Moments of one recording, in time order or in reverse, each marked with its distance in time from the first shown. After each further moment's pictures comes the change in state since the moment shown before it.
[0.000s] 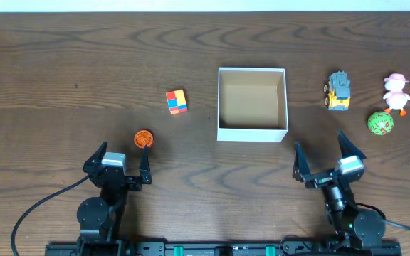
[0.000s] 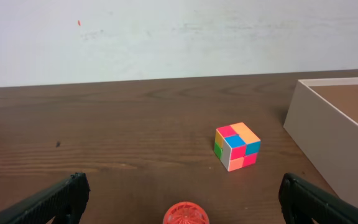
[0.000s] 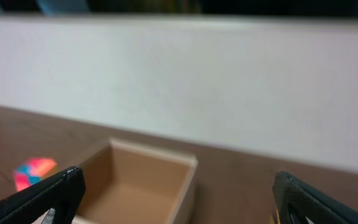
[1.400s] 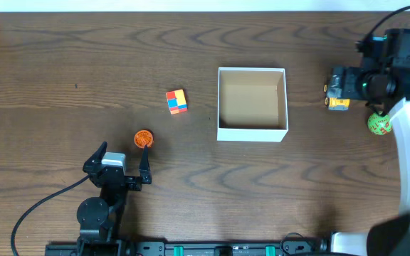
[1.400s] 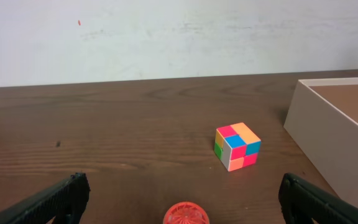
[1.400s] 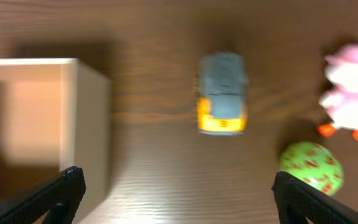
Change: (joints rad) left arm 0.001 0.000 0.000 0.000 0.000 0.000; right arm -0.233 1.555 1.434 -1.114 0.145 -0.043
